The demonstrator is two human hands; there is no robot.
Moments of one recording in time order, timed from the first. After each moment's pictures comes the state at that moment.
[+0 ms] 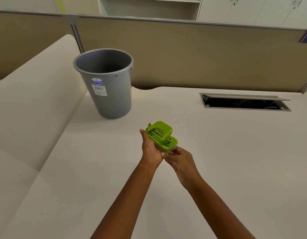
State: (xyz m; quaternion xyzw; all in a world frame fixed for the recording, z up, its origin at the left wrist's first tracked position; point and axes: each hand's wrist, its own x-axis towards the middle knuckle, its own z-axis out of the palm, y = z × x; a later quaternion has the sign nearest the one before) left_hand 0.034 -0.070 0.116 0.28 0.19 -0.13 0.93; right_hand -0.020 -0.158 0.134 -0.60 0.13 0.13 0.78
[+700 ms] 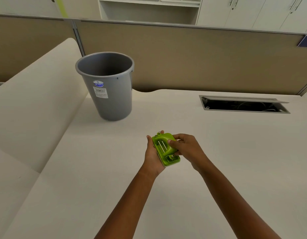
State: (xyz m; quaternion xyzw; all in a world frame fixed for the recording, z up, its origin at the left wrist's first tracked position) left_hand 0.023 -0.067 0.098 0.27 0.18 -0.21 0.92; right_hand 0.010 -0.173 0.167 -0.79 0.07 0.13 0.60
